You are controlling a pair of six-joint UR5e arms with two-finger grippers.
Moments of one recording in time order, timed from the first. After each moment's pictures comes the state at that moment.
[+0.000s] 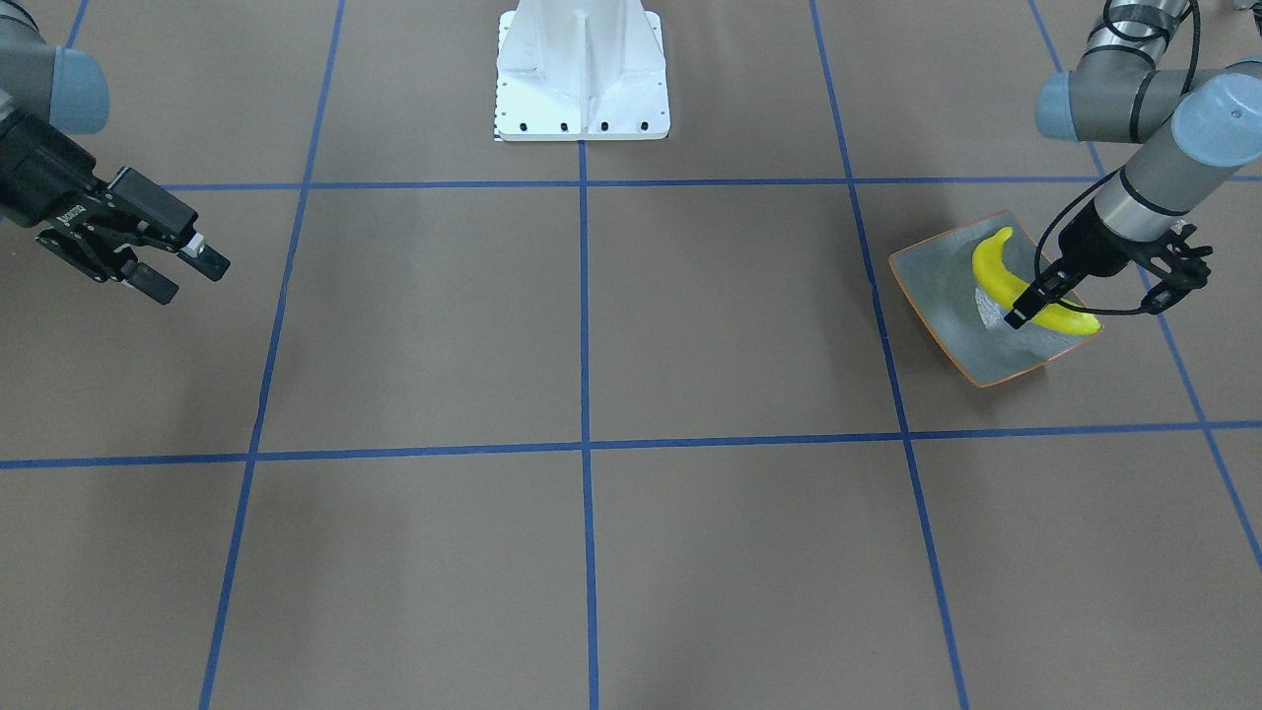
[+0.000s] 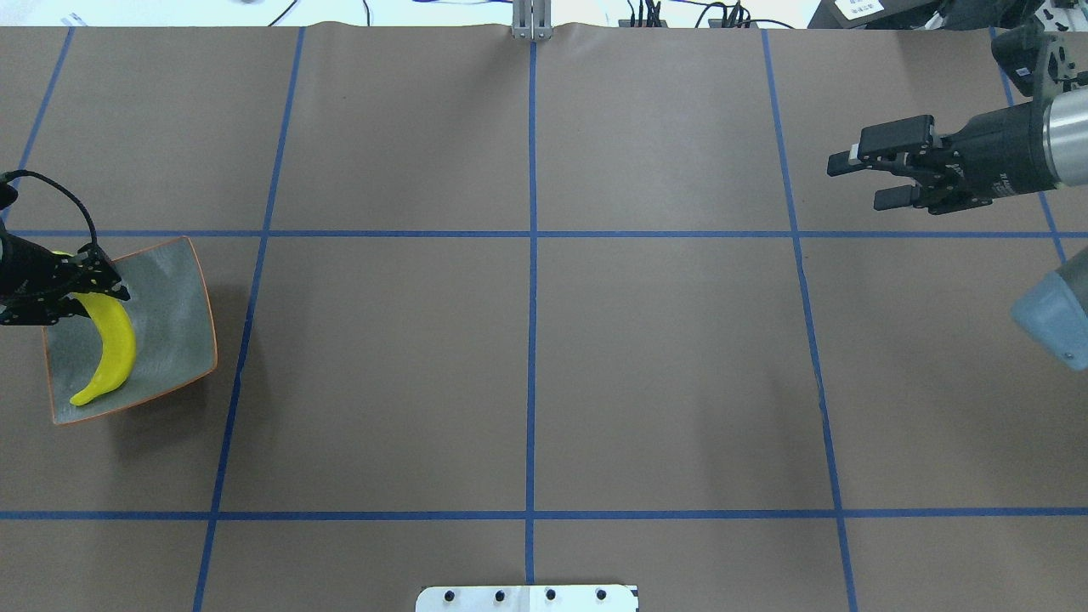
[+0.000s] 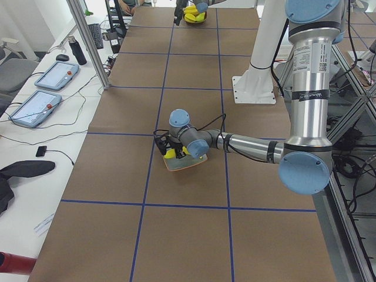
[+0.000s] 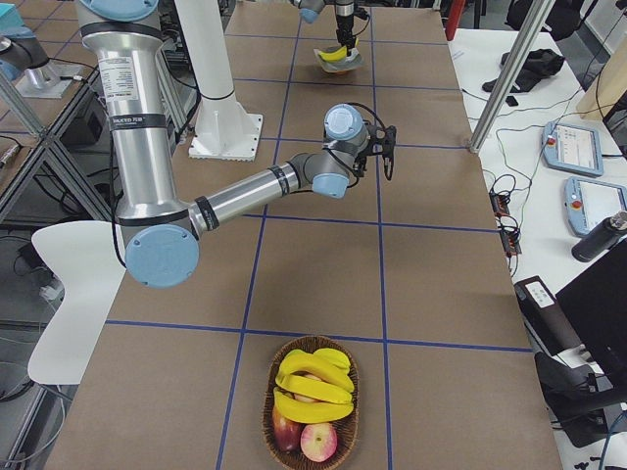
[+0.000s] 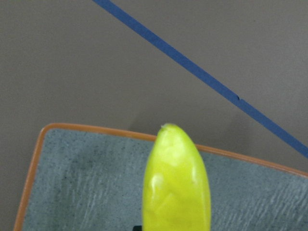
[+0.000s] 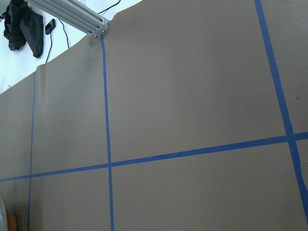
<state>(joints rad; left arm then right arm) -0.96 -1.53 -1.68 -2.21 -2.16 -1.46 1.06 -1.45 1.84 -0.67 2.32 1.43</state>
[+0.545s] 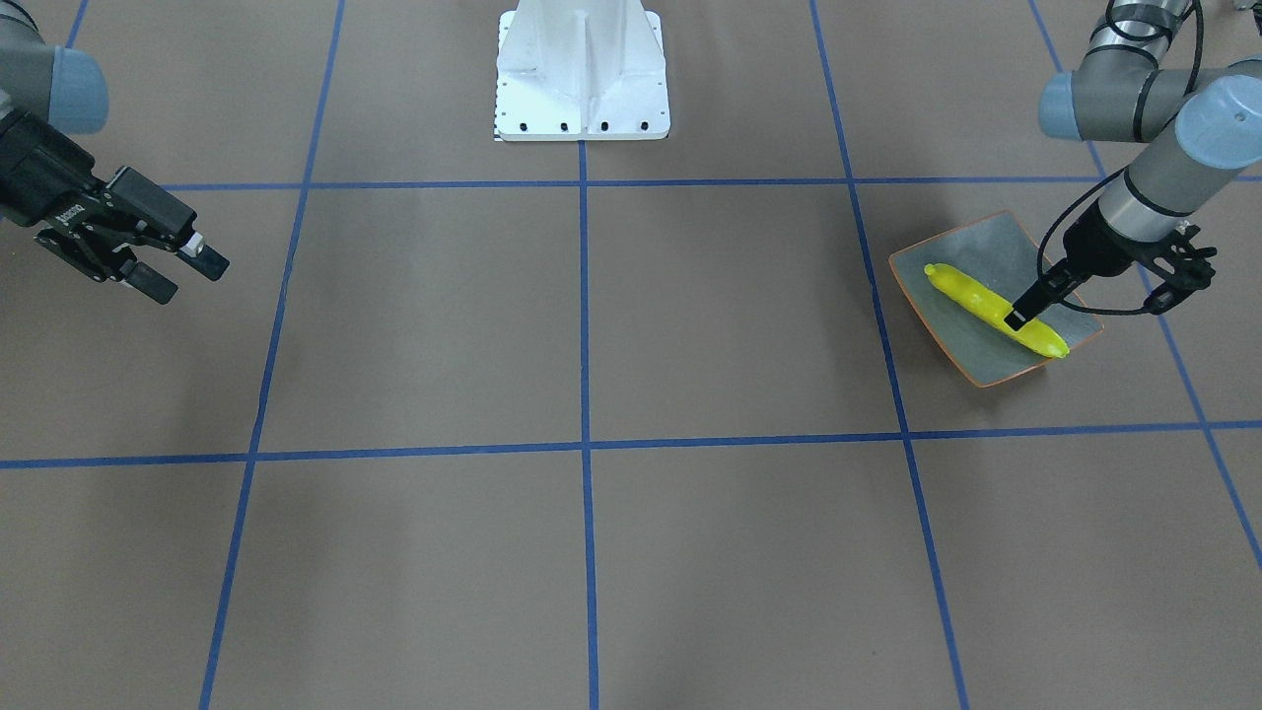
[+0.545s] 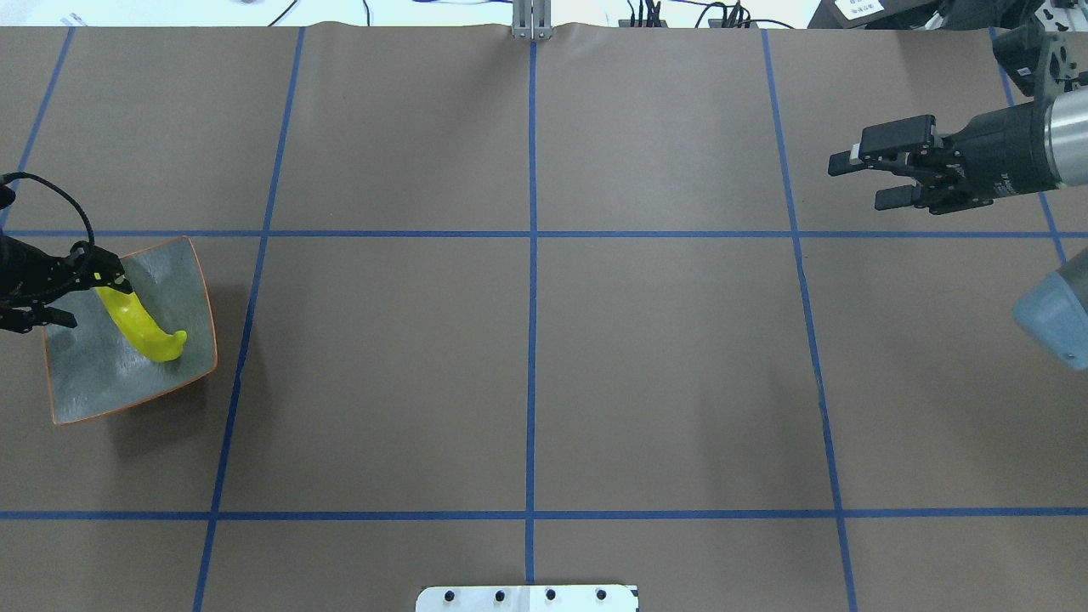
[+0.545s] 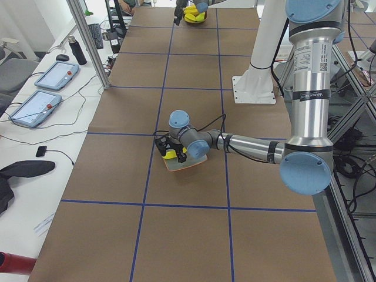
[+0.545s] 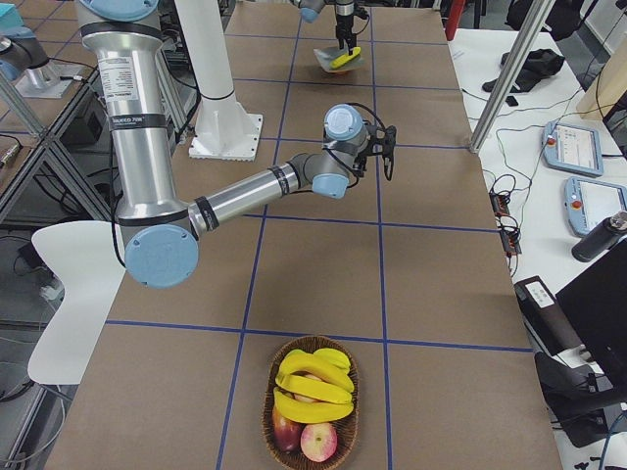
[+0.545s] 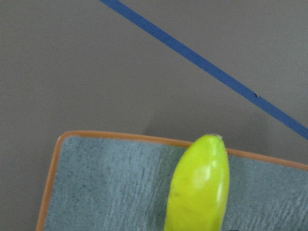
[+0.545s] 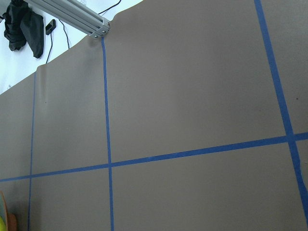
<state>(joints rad) -0.97 -1.52 -1.69 -2.20 -2.17 -1.43 1.06 -1.45 1.84 -0.67 2.32 1.43</state>
